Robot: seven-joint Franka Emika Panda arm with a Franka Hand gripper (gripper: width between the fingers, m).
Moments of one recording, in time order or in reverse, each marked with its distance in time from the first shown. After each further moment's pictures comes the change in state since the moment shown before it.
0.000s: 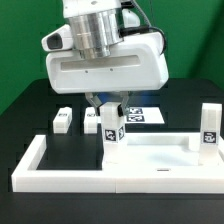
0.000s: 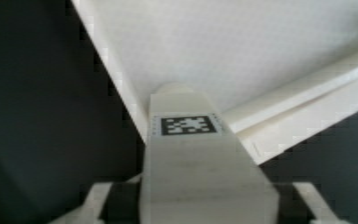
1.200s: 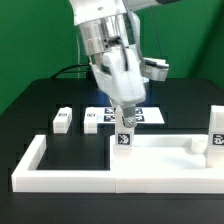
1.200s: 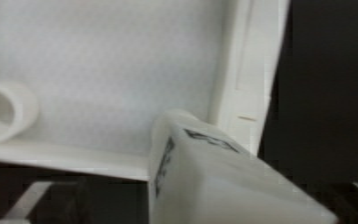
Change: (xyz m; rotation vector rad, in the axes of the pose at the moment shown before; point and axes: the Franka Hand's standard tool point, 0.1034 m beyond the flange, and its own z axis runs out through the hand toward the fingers) arm -0.007 -0.016 0.014 0.091 0.022 0.667
